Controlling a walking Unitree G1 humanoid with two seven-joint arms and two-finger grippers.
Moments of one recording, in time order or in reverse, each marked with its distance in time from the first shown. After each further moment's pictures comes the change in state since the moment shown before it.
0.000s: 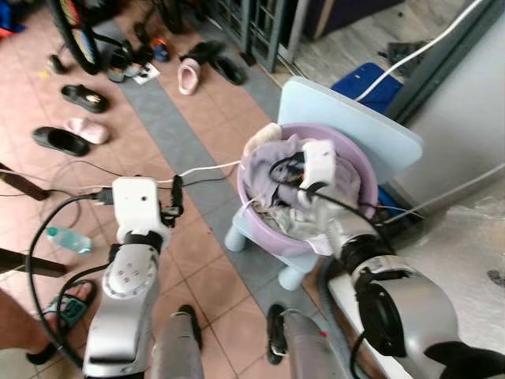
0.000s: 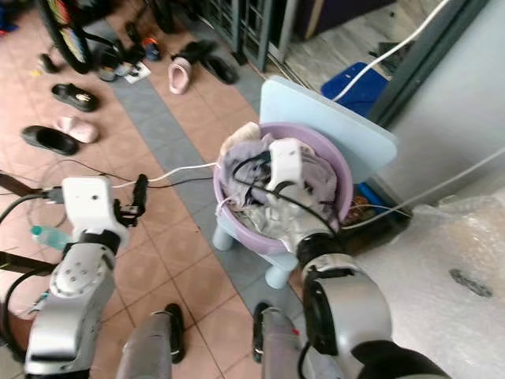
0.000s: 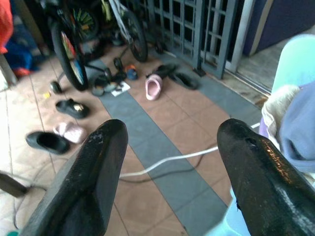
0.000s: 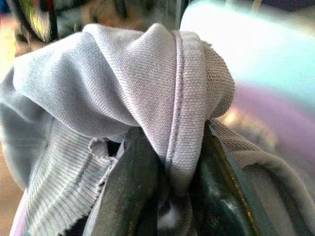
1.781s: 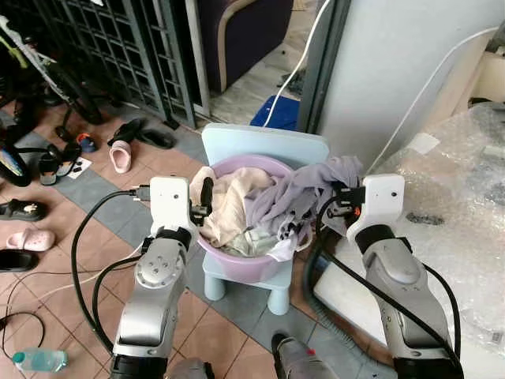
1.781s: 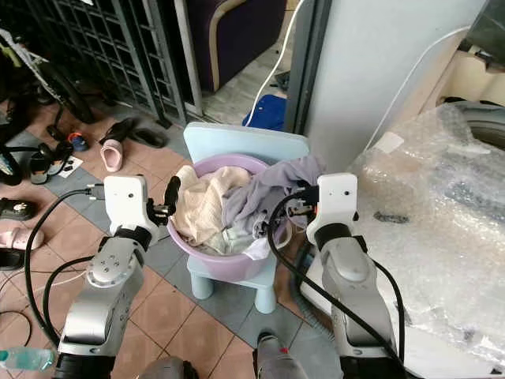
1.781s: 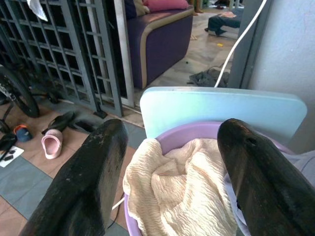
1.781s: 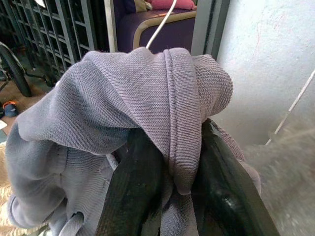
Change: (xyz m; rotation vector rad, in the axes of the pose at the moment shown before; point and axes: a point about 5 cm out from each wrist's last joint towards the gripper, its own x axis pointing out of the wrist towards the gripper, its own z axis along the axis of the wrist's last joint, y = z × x) left arm 0.013 -0.027 -0.007 -0.081 0.020 -0.090; right arm -0.107 -0.004 0.005 -0.059 -0.100 -0.055
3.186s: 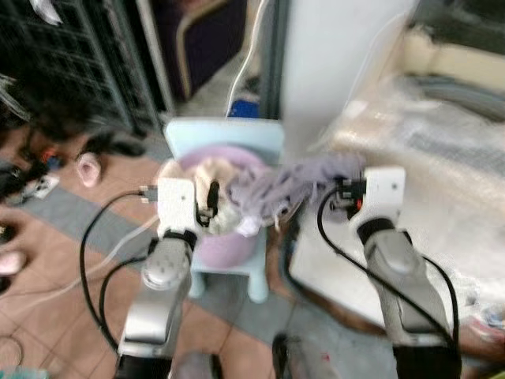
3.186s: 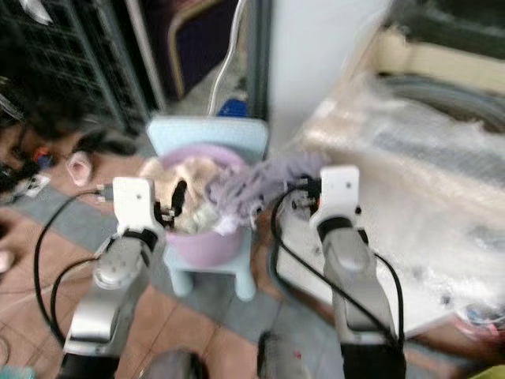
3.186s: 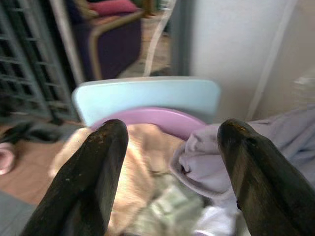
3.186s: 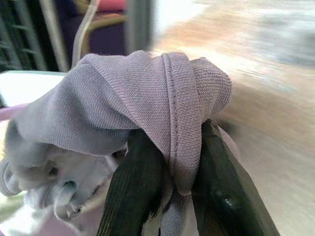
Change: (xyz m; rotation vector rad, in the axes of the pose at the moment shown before) left arm 0.002 0.000 -0.006 0.010 0.025 -0.006; right arm 0.009 0.000 -0.003 0.011 0.015 -0.018
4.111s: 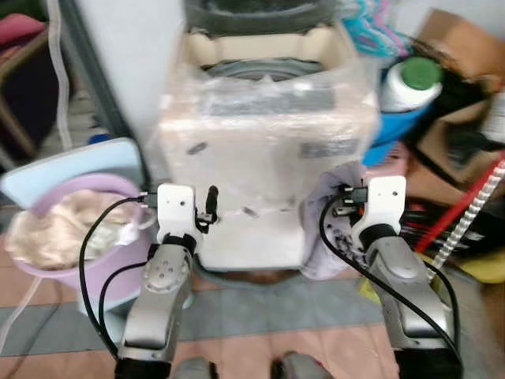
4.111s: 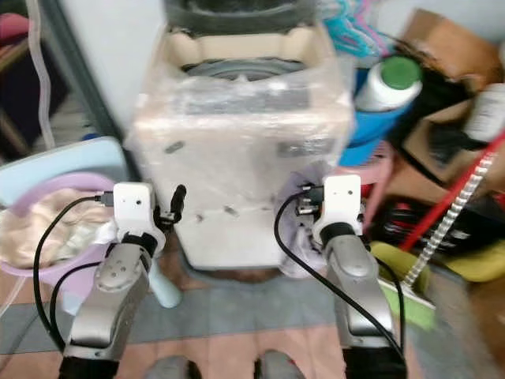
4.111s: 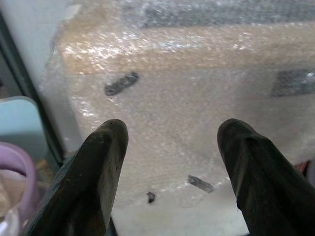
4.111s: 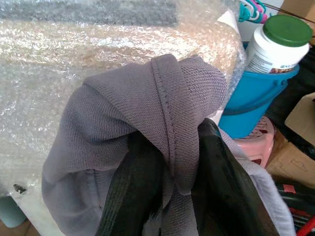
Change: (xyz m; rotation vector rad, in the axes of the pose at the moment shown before) left arm -0.002 -0.004 -0.005 -0.022 0.016 -0.010; right arm 0.000 -0.006 -0.005 -0.011 0.014 -0.015
